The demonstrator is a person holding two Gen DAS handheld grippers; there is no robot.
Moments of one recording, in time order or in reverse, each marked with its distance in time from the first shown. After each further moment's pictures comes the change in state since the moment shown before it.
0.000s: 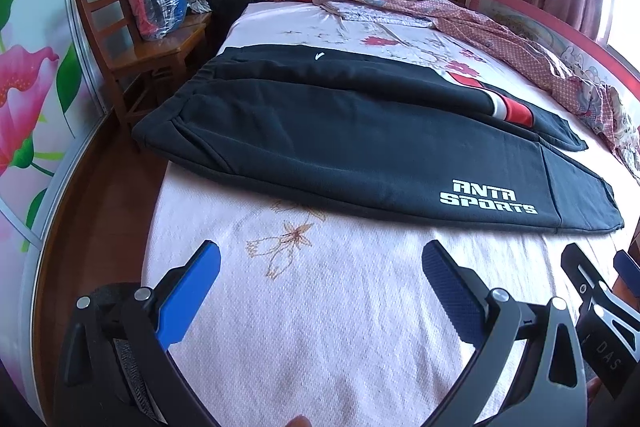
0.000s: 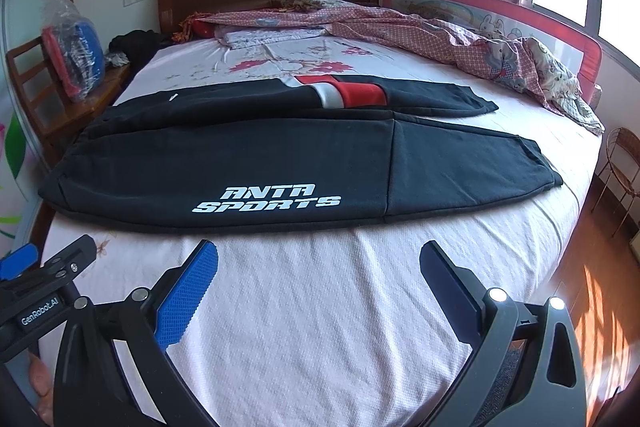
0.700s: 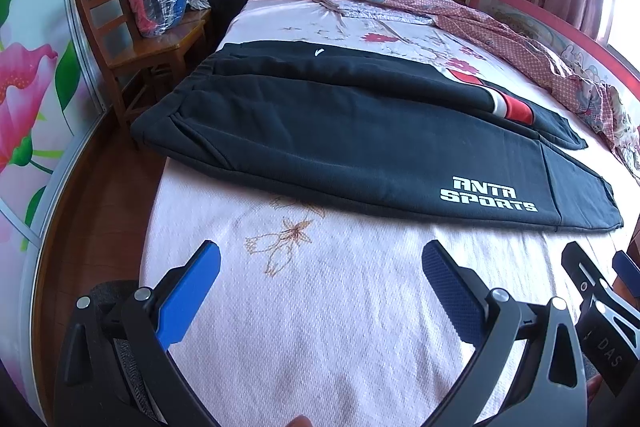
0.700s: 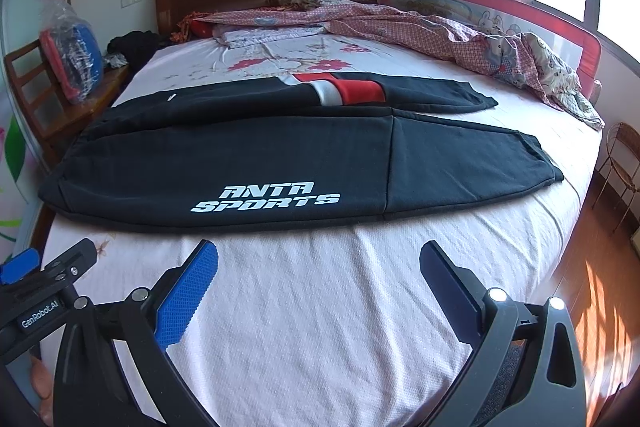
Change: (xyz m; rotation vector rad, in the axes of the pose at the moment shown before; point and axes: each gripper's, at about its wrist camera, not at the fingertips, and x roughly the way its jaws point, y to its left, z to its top) left arm 0.001 0.000 -0.001 0.000 0.011 0.000; right arm 0.003 -0.003 -0.002 0.011 0.007 -0.001
